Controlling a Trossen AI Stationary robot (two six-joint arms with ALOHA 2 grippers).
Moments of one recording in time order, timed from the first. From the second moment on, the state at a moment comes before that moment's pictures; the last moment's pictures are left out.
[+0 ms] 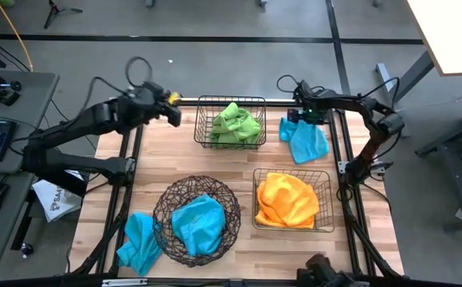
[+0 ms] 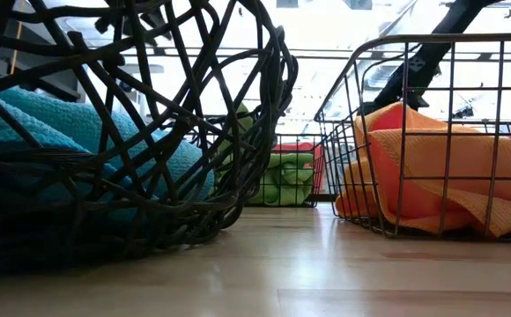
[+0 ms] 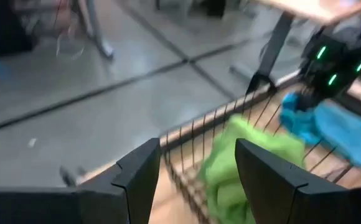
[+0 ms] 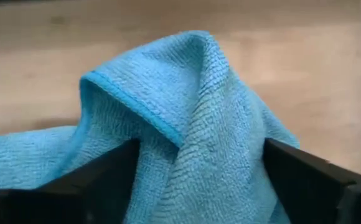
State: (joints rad) left arm 0.34 1.00 1.15 -0.68 -0.56 -0.34; right arm -0.97 1.70 0.95 -0.63 0.12 0.65
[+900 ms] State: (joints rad) left arm 0.42 0.65 1.16 -0.53 -0.06 -0.18; right arm -0.07 1.15 1.12 0.02 0.47 0.61
